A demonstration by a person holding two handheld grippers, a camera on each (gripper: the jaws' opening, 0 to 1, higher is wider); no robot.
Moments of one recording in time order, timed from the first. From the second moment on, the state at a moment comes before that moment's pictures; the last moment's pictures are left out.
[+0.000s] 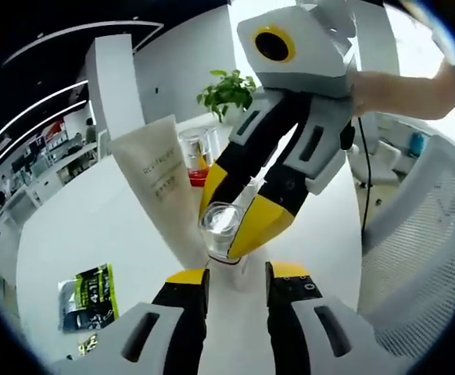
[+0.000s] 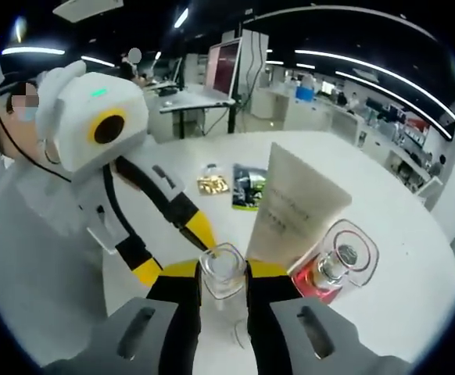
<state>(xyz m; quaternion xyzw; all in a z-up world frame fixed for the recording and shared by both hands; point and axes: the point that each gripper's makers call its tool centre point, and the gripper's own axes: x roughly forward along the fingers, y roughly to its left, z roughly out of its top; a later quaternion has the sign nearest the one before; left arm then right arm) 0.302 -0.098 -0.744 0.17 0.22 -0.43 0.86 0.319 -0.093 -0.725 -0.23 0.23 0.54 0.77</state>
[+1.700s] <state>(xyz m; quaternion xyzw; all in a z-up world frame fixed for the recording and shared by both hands) 0.317 -0.092 -0.776 0.20 0.25 -0.41 0.85 0.307 -0.176 -0.752 -0.15 0.28 0.46 0.83</state>
